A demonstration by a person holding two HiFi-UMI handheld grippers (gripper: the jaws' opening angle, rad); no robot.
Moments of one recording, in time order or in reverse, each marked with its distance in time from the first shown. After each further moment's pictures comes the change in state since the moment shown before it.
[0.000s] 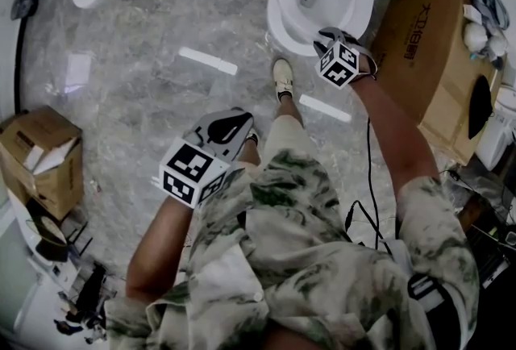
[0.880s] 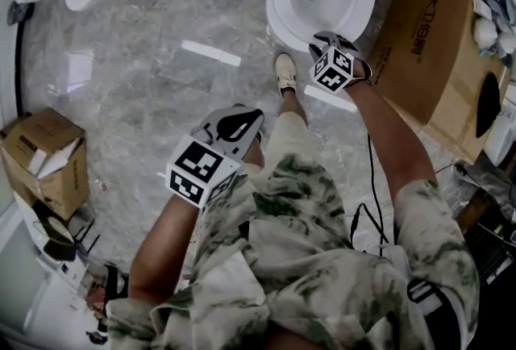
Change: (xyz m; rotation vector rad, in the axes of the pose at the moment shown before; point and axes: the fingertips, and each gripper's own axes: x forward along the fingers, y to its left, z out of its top) left arm 0.047 0.008 0.007 0.022 0.036 -0.032; right arm 0.044 0.024 -0.016 0.045 -0.007 0.033
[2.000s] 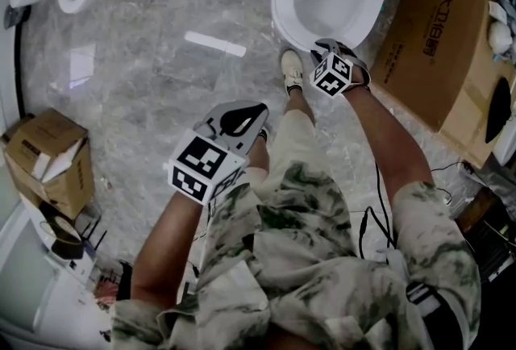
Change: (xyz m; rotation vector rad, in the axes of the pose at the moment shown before) left arm 0.040 0.051 0.002 -0.033 0.044 -0.004; right arm 0.072 0.022 -0.023 0.066 0.044 0.068
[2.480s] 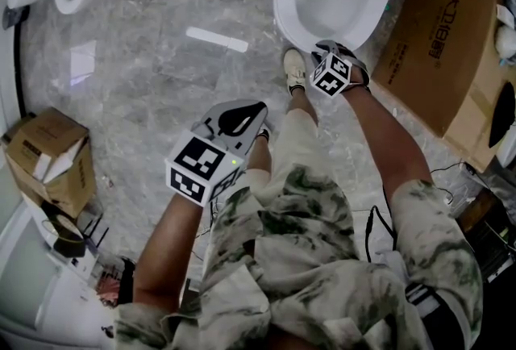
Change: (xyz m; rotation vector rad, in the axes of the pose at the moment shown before) left arm 0.016 0.023 0.004 -0.032 0.007 0.016; right arm 0.037 0.003 -0.012 0.007 0.034 0.048
